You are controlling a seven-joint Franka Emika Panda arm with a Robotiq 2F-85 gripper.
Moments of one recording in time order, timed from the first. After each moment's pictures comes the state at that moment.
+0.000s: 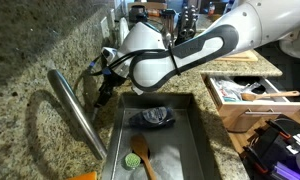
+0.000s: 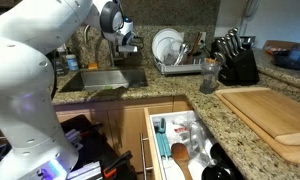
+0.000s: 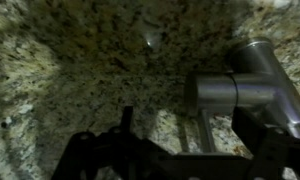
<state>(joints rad) 0.31 0.96 0.51 -1.25 -0.06 2.74 -0.53</state>
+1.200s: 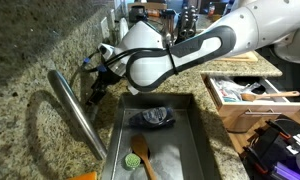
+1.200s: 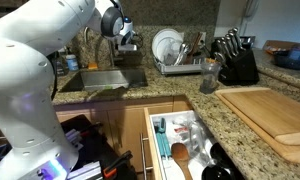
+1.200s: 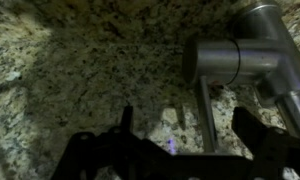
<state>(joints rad) 0.30 1.00 0.57 -1.20 -0.06 2.80 -0.57</state>
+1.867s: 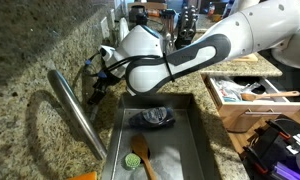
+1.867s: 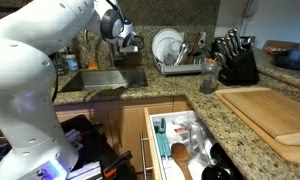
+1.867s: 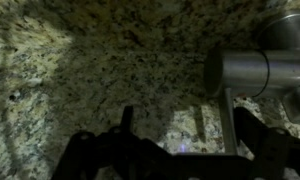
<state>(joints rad) 0.34 1.03 0.50 -1.15 -0.09 2.81 -0.52</state>
